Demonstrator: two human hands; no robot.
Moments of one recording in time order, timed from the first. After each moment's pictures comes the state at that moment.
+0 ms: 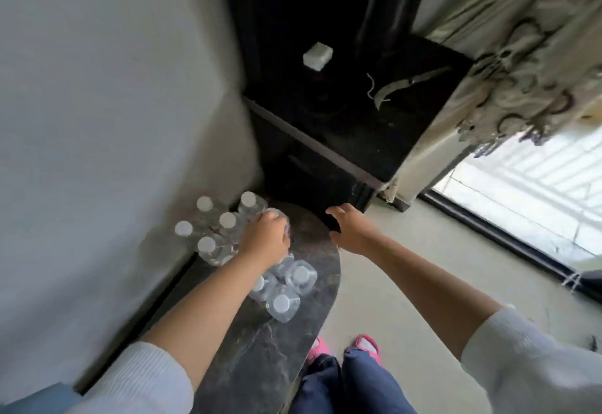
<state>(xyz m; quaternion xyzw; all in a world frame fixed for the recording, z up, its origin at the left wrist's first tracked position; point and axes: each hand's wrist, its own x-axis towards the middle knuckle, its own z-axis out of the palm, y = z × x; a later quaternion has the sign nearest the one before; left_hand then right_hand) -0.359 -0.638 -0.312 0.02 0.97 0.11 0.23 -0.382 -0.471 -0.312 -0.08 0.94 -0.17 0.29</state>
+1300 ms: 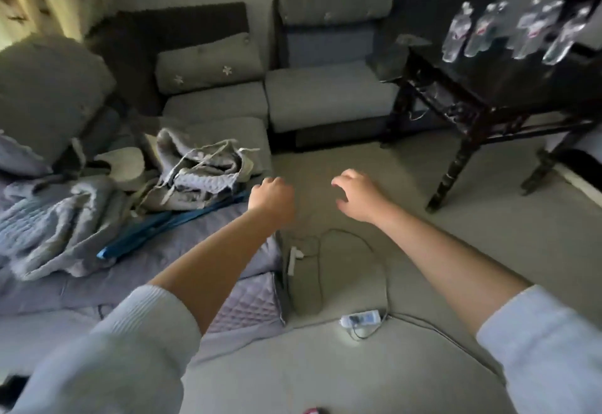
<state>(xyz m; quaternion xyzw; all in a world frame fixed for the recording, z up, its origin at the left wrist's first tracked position) 0.443 -0.065 -0.139 0.94 0.32 -0.06 0.03 0.564 -0.177 -0.147 0.86 0.49 -0.11 -0.11</state>
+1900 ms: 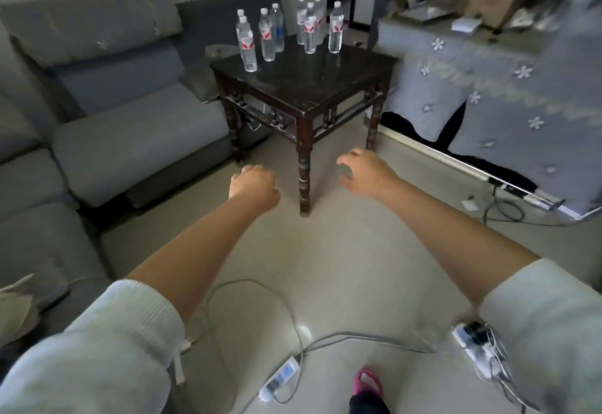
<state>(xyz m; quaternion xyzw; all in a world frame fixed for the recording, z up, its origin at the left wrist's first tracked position) 0.848 -0.215 -0.140 1.00 0.07 -0.07 0.00 0.901 -0.403 -0.138 0.97 0.21 -0.04 -0.13</state>
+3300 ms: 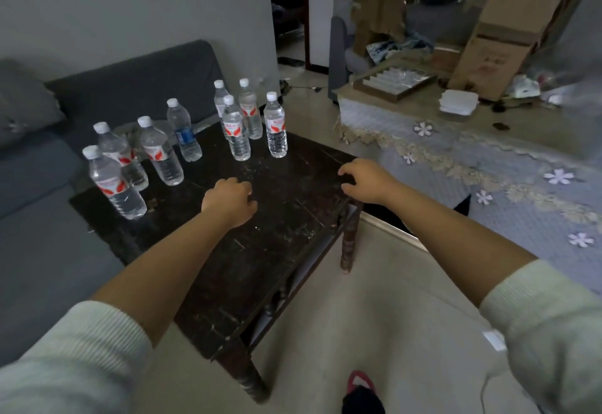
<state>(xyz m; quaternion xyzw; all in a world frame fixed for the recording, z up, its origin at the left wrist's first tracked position) 1.602 -0.247 -0.120 1.00 0.03 -0.05 0.00 1.645 -0.487 -0.118 0.98 0.15 -0.07 -0.13</state>
